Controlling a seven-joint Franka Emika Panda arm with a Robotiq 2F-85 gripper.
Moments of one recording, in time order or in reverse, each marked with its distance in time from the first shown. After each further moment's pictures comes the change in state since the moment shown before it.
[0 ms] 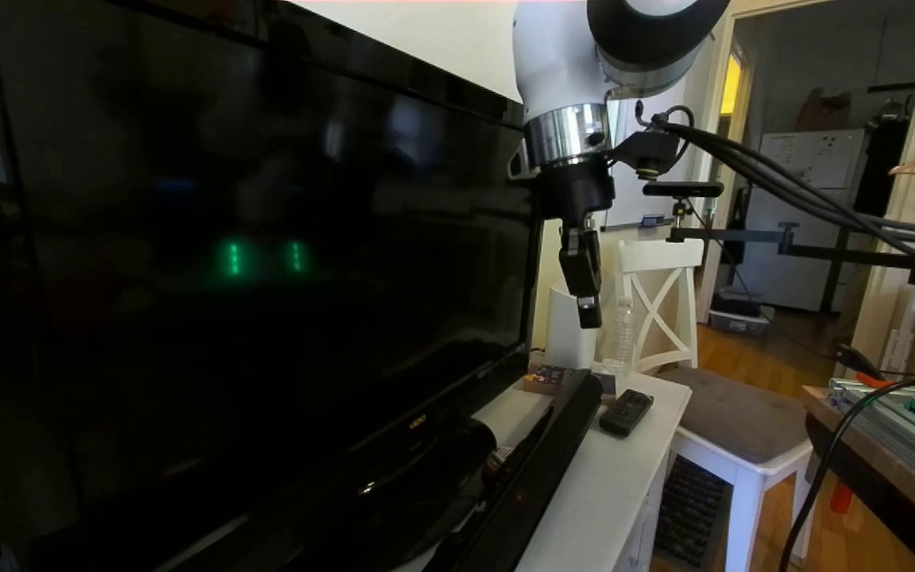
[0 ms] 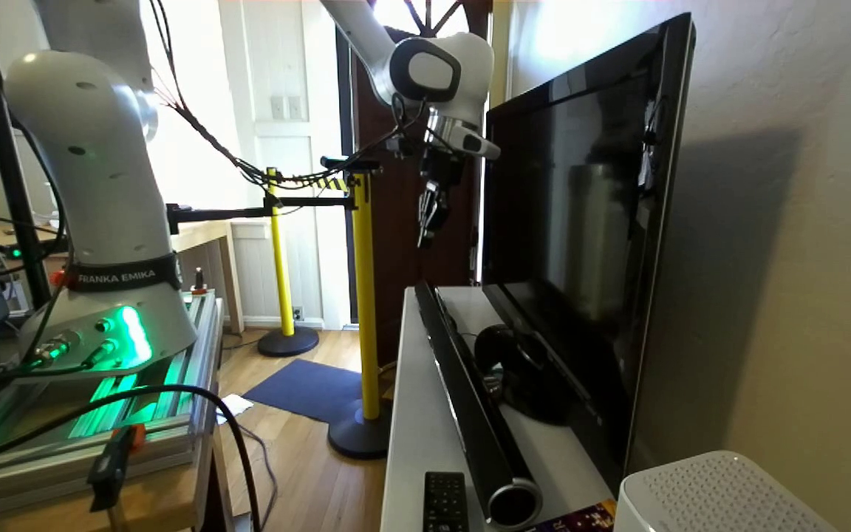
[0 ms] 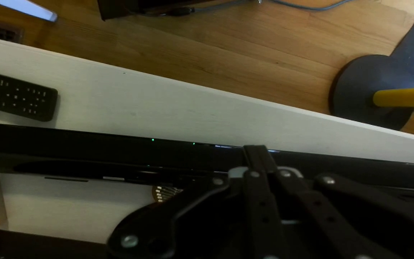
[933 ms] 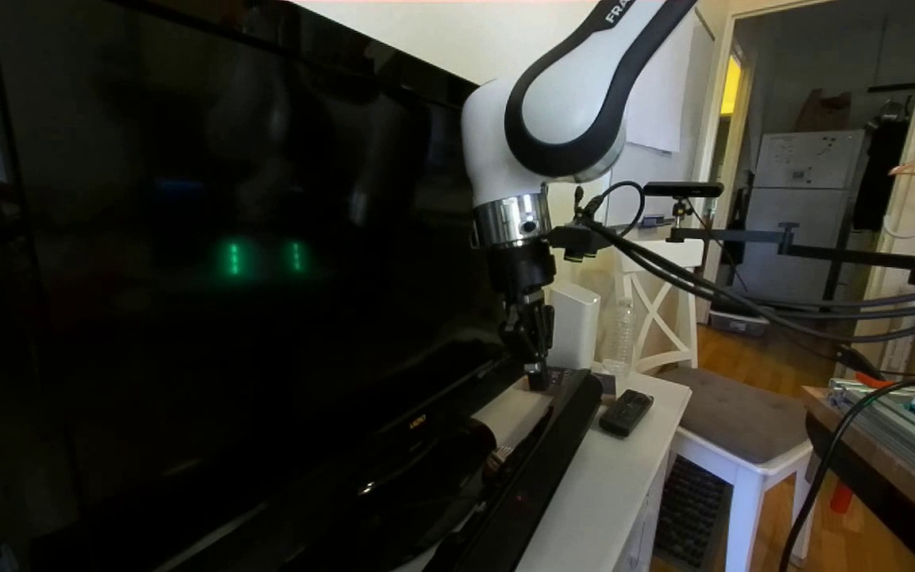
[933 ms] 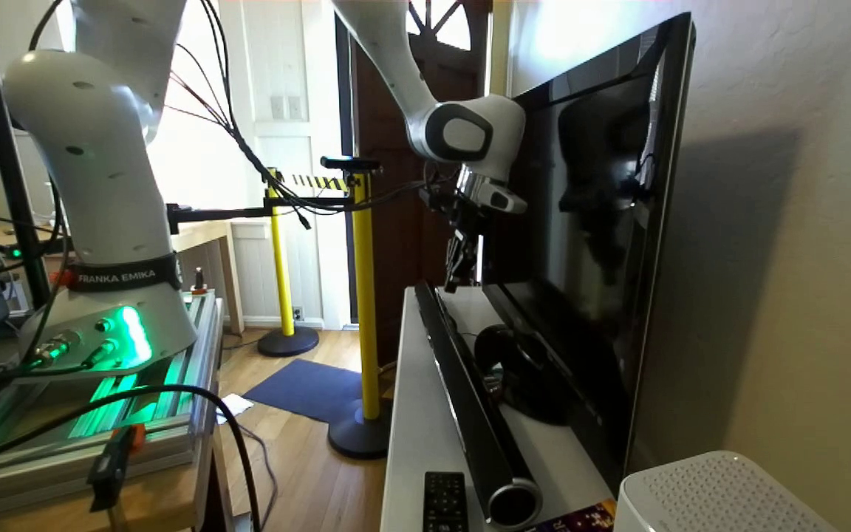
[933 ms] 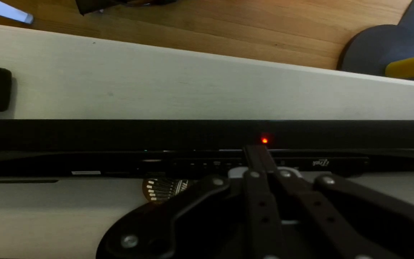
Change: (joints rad) arm -0.019 0.316 -0.001 0.190 0.063 0.102 0.028
